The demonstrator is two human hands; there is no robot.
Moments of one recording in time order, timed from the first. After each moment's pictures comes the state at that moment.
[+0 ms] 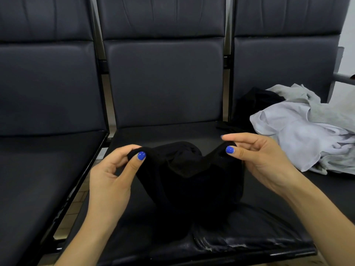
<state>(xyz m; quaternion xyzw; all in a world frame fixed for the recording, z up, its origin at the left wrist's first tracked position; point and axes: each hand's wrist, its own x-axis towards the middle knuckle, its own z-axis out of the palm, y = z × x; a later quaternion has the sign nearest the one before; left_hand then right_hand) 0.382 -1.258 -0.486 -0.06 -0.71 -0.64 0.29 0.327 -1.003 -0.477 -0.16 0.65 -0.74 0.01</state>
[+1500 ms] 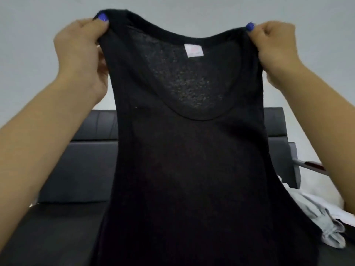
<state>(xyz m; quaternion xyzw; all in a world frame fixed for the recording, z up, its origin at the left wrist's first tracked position) 0.524 -1.282 -0.118 -0.24 -0.50 -0.72 0.42 0.459 -0.991 -0.090 -0.25 0.66 -0.49 -0.51</state>
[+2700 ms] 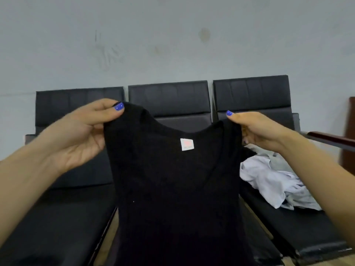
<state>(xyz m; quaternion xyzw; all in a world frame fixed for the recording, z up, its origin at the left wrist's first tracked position) 0.489 -1.303 -0.241 -0.24 -0.68 -0.68 0.13 0.401 -0.984 -0.266 -0.17 0.75 -0.63 -0.02</state>
